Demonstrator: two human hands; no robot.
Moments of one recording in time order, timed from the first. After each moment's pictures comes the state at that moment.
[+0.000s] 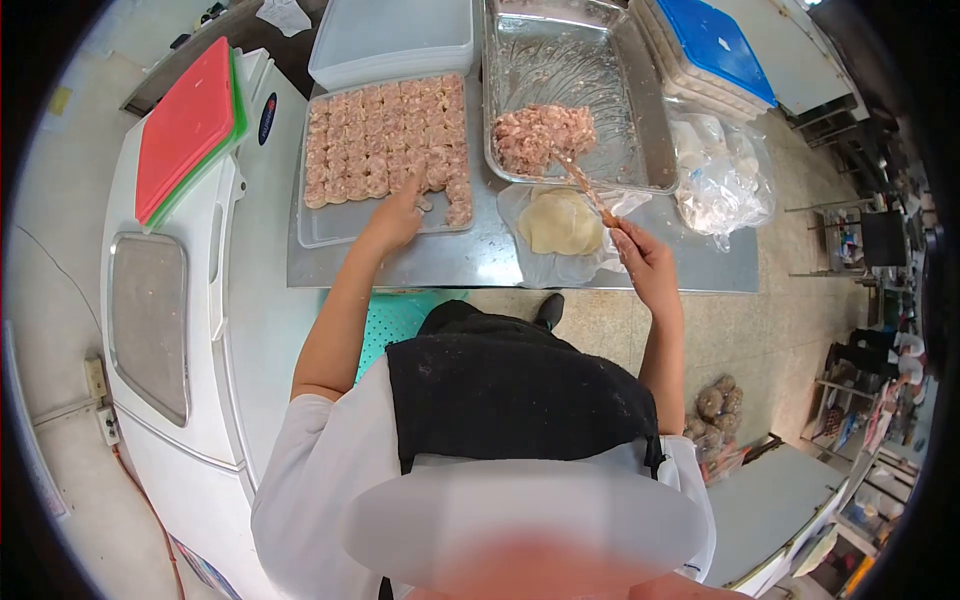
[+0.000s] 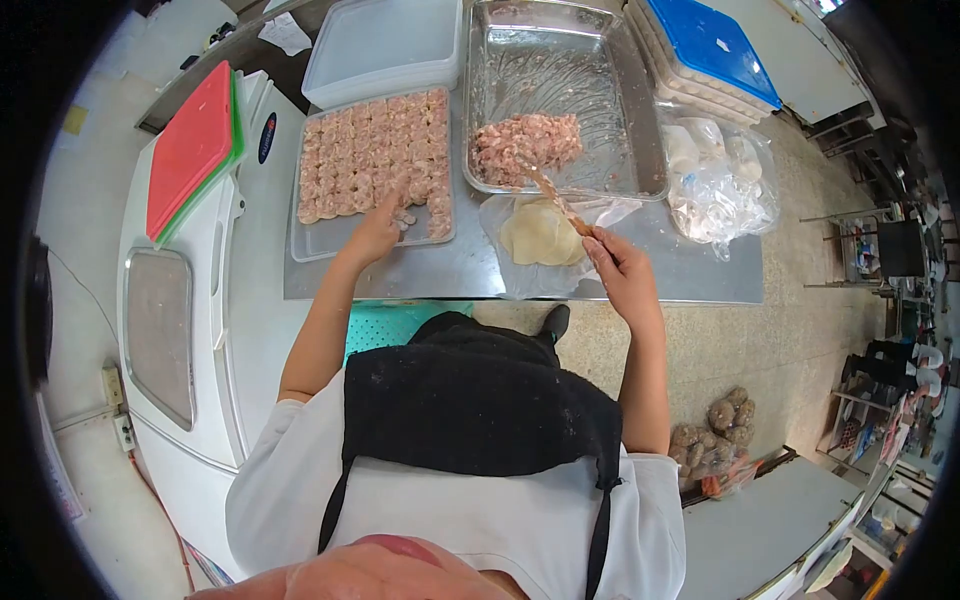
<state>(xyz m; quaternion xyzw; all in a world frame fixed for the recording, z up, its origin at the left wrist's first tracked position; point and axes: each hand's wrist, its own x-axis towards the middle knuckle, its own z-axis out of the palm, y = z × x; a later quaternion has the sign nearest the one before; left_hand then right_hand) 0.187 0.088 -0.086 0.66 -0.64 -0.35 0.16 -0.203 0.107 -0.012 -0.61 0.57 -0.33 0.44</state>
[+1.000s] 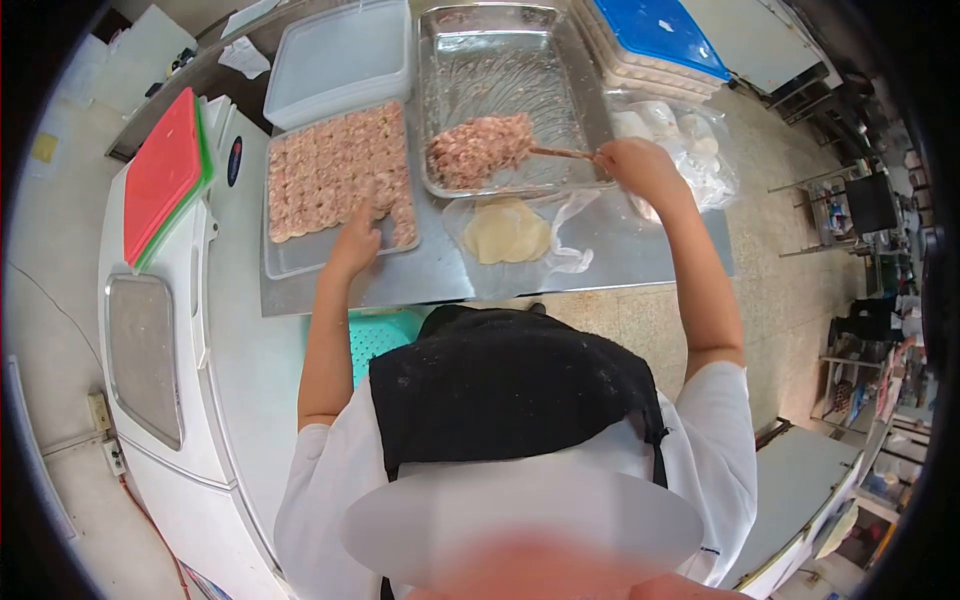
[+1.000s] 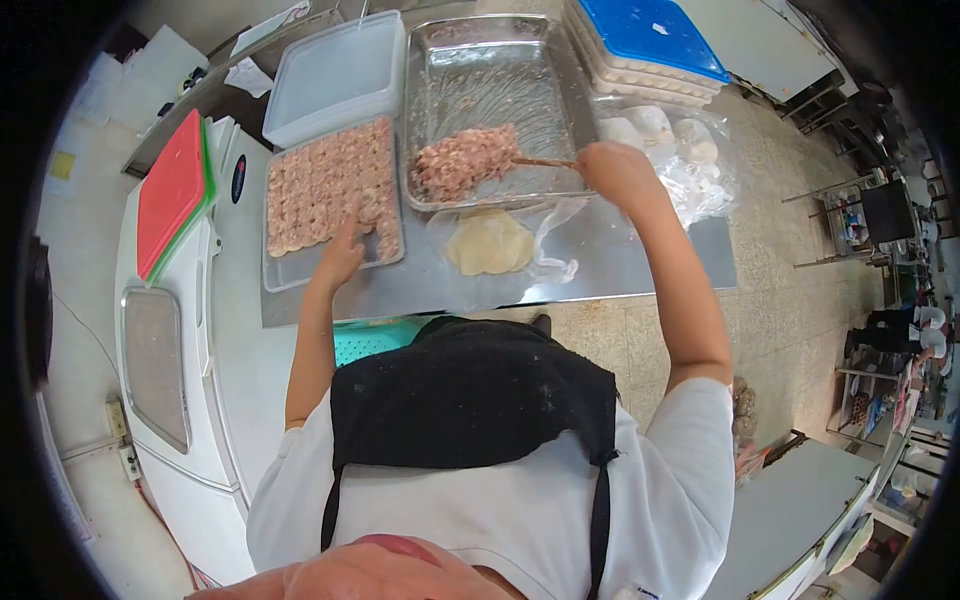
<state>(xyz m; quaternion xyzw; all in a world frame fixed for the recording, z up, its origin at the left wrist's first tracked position) 0.159 0.093 -0.083 0.64 -0.68 -0.24 0.25 -0.264 -0.026 0.044 -0.87 0.50 -0.07 0.04</state>
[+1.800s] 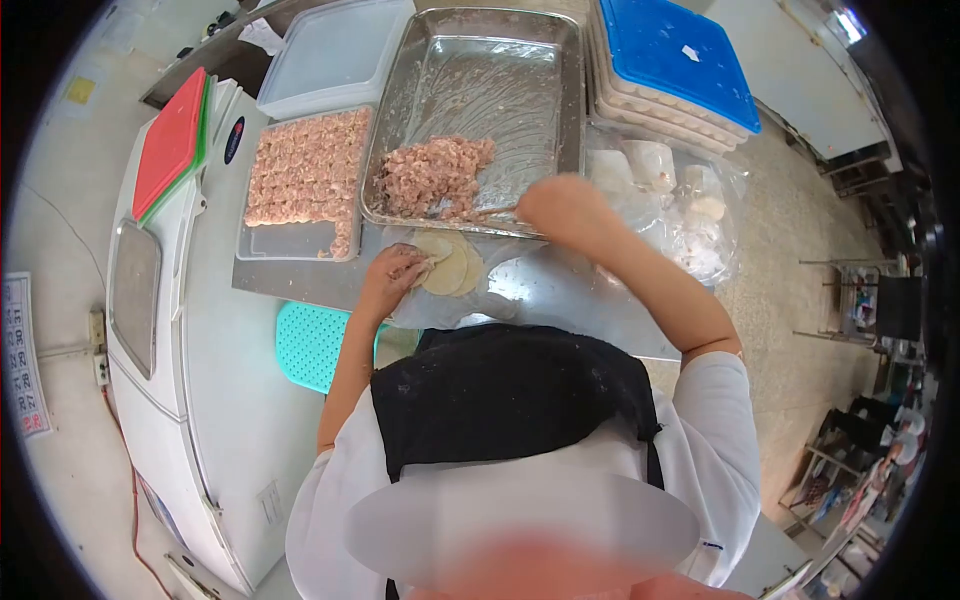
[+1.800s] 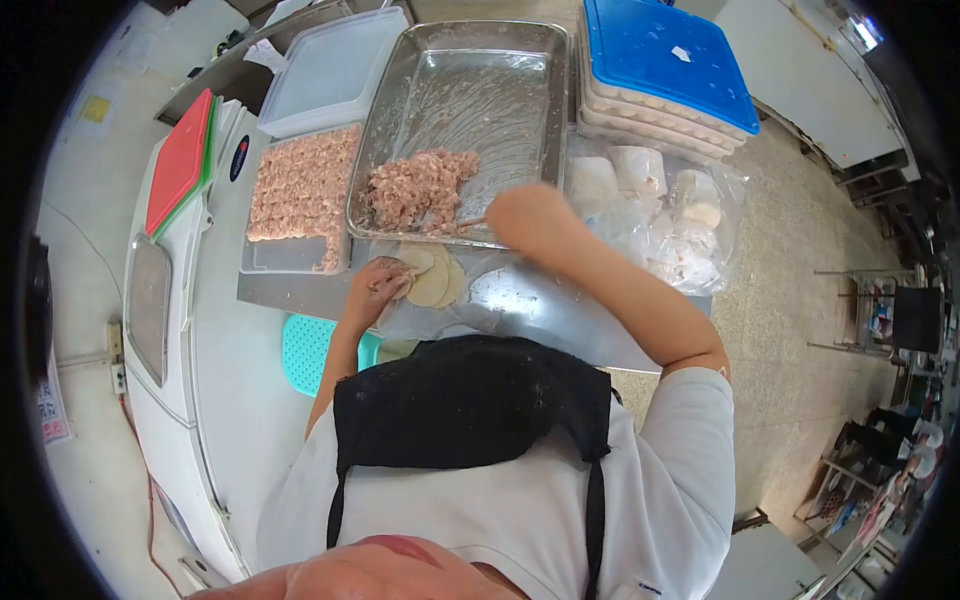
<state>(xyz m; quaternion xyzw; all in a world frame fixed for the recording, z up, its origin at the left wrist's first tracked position) -0.024 0.099 -0.085 0.65 -0.60 -0.31 0.34 -0.283 -0.078 0.022 -0.98 0.17 -0.01 0.00</state>
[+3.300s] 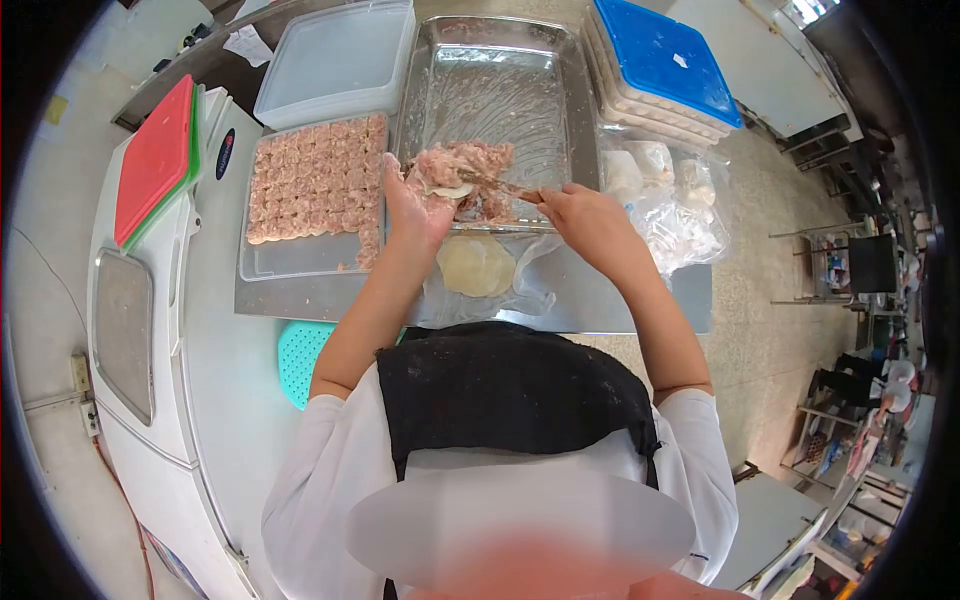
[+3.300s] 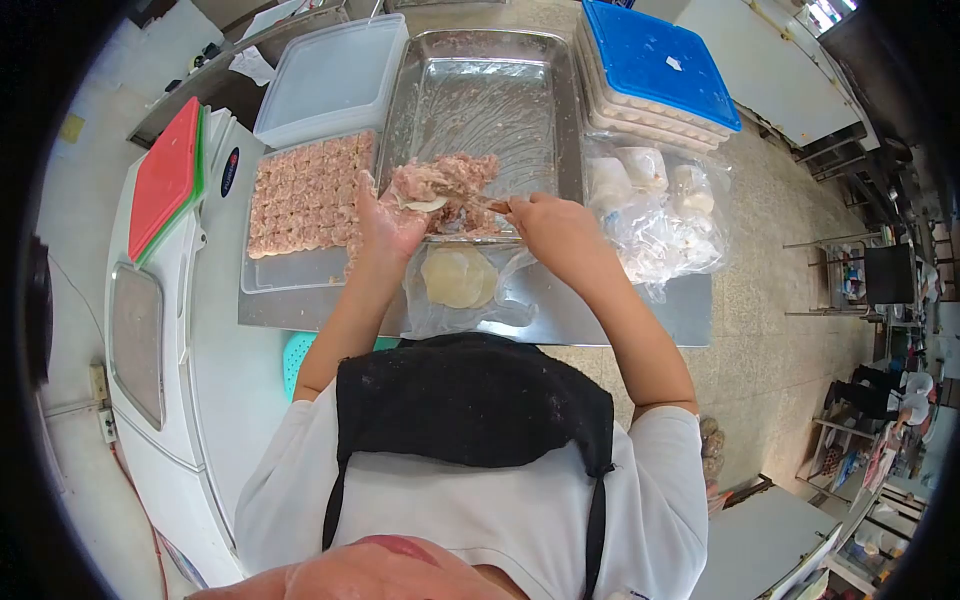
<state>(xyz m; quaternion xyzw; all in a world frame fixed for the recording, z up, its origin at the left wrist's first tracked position) -0.020 -0.007 -0.003 0.24 0.10 -0.63 0.73 -0.240 -0.021 0.055 -0.90 0.39 -0.12 0.16</state>
